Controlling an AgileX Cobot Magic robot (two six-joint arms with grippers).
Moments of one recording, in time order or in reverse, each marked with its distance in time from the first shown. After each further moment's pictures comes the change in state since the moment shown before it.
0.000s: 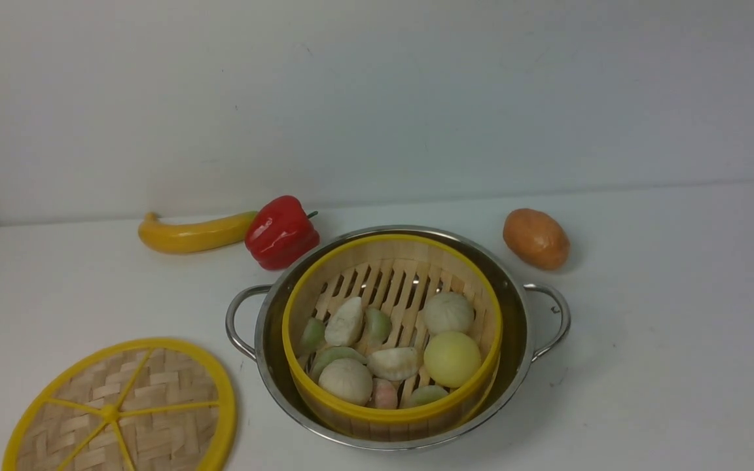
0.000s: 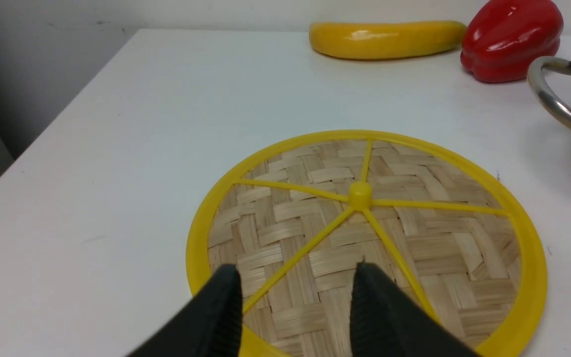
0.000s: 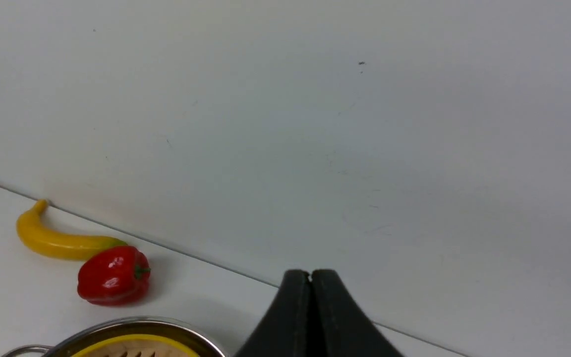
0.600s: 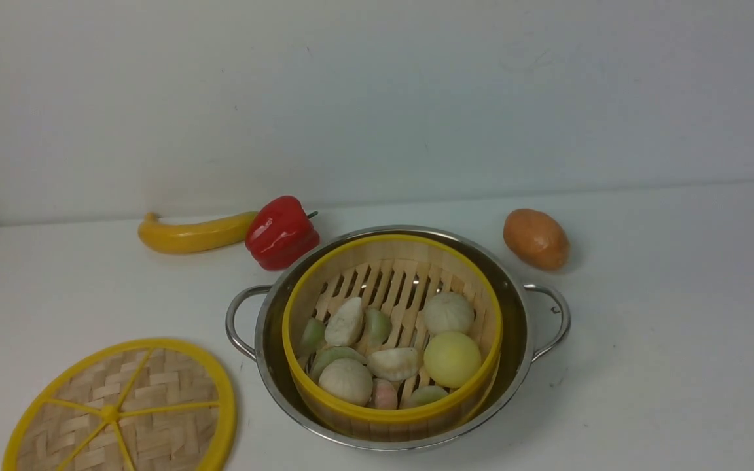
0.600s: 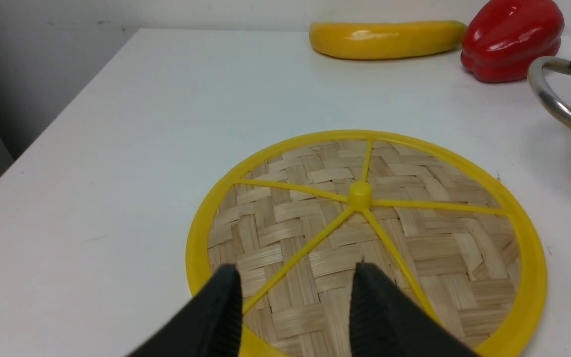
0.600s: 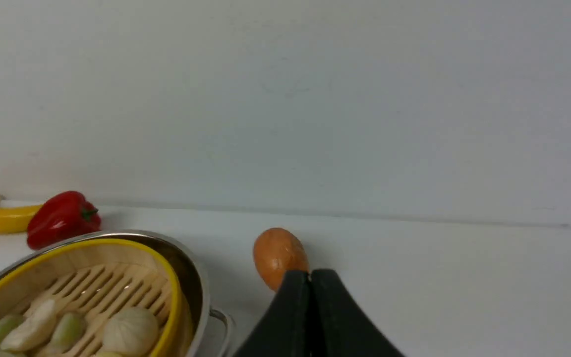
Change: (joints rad) right arm -0.264 -1.059 1.619 0.016 -0.801 0.193; left arm 0.000 0.000 0.000 0.000 0.000 0.000
